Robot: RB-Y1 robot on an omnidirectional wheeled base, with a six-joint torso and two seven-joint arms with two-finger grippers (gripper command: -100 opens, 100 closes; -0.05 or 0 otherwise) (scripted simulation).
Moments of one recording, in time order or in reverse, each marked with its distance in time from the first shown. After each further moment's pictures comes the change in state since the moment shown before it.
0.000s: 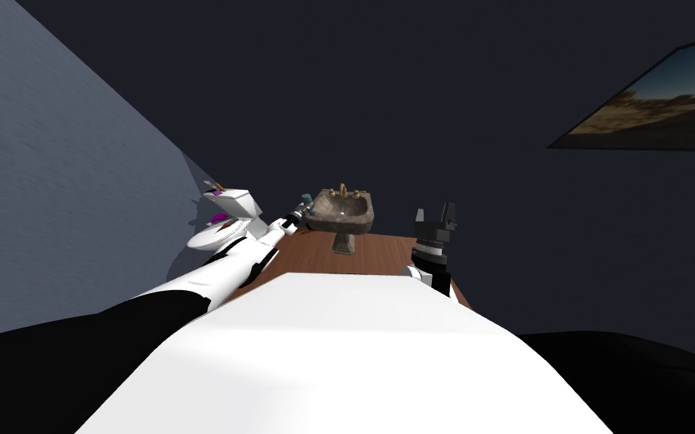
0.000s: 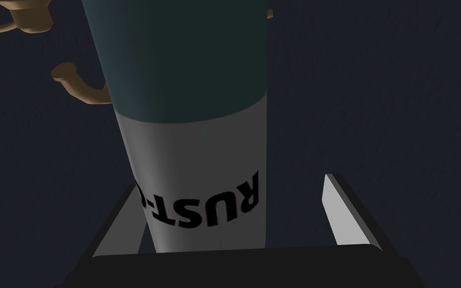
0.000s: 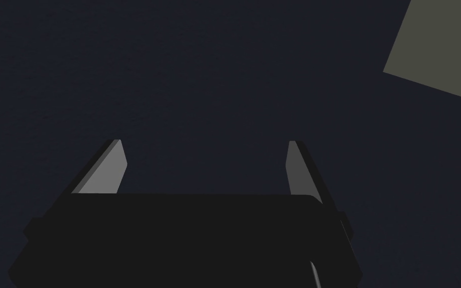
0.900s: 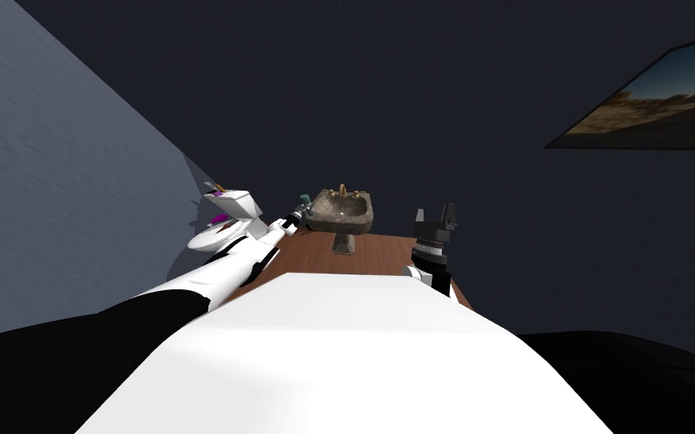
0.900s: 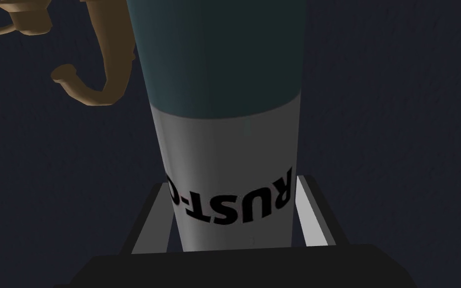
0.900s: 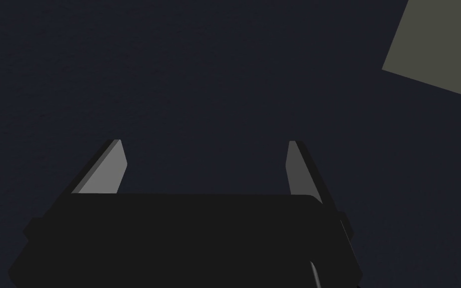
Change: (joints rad) left arm -0.013 -0.007 0.000 0.039 -0.001 -0.012 -0.003; right arm 0.000 0.000 0.000 0.000 0.000 0.000 0.000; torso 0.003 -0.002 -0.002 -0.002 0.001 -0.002
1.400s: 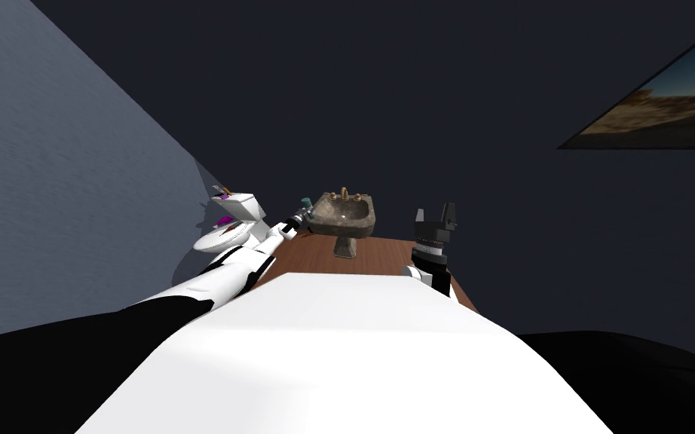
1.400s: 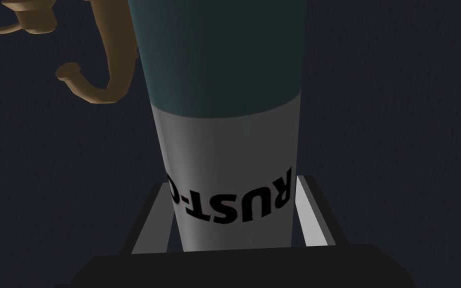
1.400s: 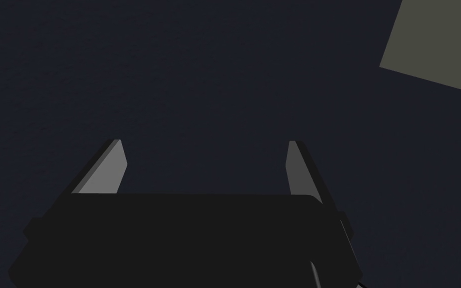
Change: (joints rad) left arm 0.132 0.006 0.042 -0.179 -0.073 0.045 0.049; right arm 0.000 0.000 0.000 0.000 0.000 0.000 0.000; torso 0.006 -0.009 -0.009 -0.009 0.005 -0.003
